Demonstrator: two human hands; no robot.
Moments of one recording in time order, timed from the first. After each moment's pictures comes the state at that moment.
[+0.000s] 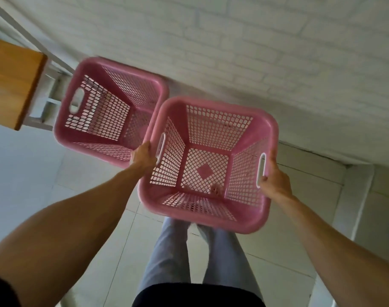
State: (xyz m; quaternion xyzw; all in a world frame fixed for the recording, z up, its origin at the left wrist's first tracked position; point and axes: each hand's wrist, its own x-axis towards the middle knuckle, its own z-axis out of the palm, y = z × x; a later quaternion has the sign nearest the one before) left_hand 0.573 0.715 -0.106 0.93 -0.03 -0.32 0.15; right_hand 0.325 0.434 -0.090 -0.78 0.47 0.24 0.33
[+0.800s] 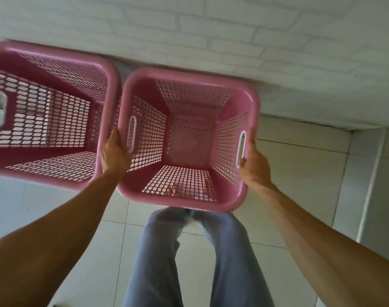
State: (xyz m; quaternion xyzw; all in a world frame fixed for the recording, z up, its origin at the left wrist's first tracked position) left_hand 0.623 0.690 -0.238 0.96 -0.08 -0.22 0.14; right_hand 0.364 0.435 -0.222 -0.79 0.49 0.17 0.33
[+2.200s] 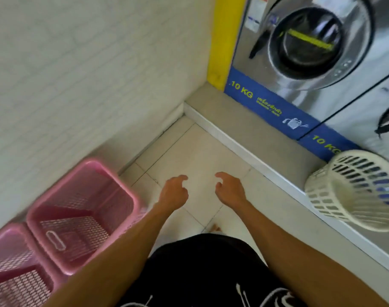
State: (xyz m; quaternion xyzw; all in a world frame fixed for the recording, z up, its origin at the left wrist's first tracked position) left_hand 0.156 0.580 0.016 0.65 -0.66 -0.38 0.00; right_hand -0.041 0.604 0.030 -0.49 0.77 -0.07 0.40
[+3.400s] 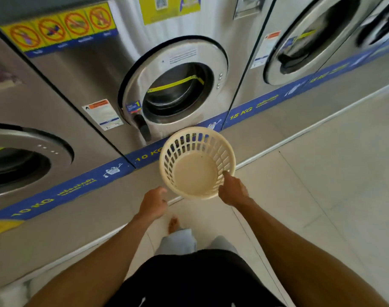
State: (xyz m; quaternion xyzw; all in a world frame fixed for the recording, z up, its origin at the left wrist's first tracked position) left_hand -0.494 0.517 0.005 0.22 -0.89 -0.31 -0.24; right_hand -0.582 0.762 0.036 0.00 0.94 -0.15 0.31
